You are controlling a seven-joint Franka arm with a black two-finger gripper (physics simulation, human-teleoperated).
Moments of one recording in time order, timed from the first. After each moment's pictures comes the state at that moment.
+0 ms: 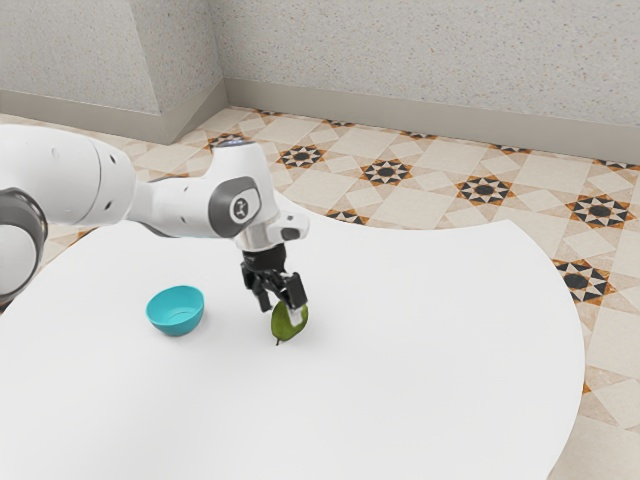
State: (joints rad) arm 0.05 0.49 -0.12 -1.76 -0.16 2.12 0.31
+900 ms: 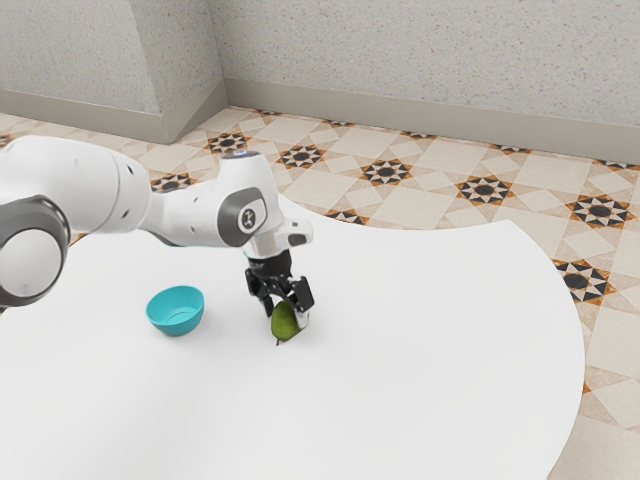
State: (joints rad) arm 0.05 0.58 -0.11 -1.69 -0.16 2.16 0.23
